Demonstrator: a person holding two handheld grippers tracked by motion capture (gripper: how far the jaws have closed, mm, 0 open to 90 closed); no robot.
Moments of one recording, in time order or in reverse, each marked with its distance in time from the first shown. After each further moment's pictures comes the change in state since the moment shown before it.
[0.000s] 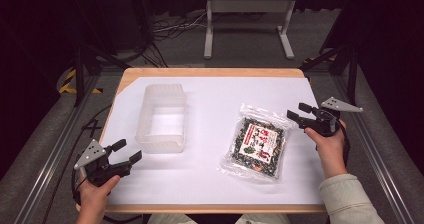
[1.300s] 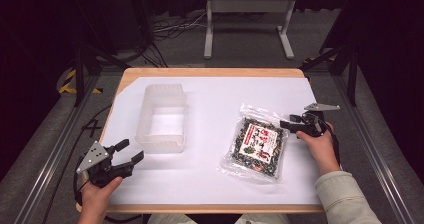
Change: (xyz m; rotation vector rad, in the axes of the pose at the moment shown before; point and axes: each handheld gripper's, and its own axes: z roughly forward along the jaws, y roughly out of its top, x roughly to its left) left arm -0.010 0.000 0.001 -0.029 -0.006 0.082; right arm -0.022 -0.036 0.043 0.271 0.001 0.044
